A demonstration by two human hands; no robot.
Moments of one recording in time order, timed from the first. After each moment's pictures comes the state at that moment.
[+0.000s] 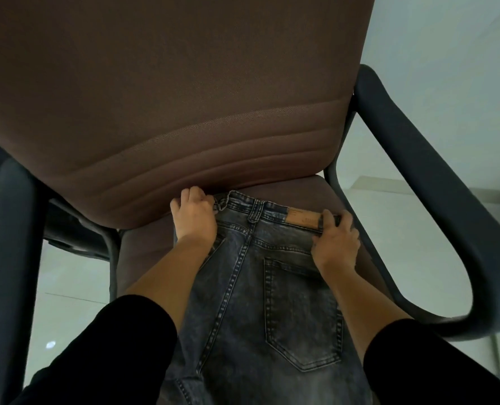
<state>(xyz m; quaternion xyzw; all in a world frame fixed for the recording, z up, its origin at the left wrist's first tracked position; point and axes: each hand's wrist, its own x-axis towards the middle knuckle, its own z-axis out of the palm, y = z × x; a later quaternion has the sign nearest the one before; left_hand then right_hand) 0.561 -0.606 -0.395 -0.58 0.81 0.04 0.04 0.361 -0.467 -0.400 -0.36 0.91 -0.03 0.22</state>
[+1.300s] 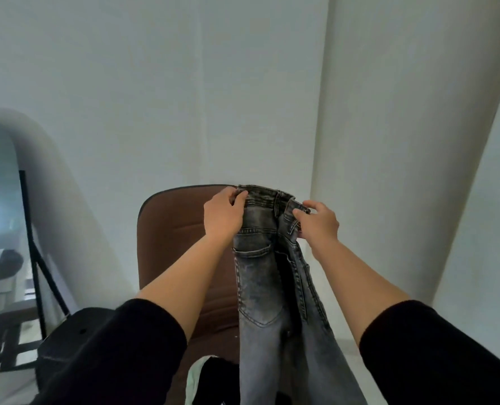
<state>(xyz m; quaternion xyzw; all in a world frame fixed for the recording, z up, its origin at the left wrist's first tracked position) 0.575 -0.294 0.184 -0.41 0.76 0.18 -0.48 0.427 -0.207 0.168 -0.29 0.68 -0.66 0.12</state>
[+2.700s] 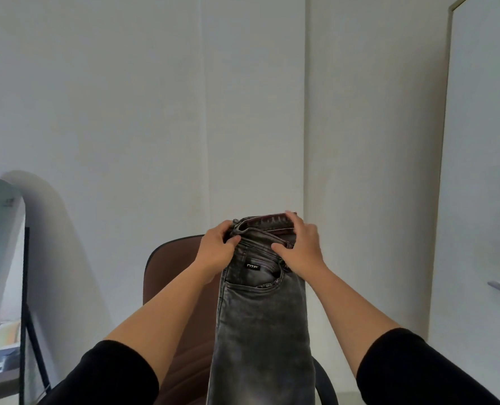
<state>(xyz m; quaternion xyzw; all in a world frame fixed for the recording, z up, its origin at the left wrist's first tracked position) 0.674 -0.279 0.223 -0.27 0.78 0.33 -0.45 0.530 -0.164 0.221 -0.47 0.72 -0.51 -0.03</state>
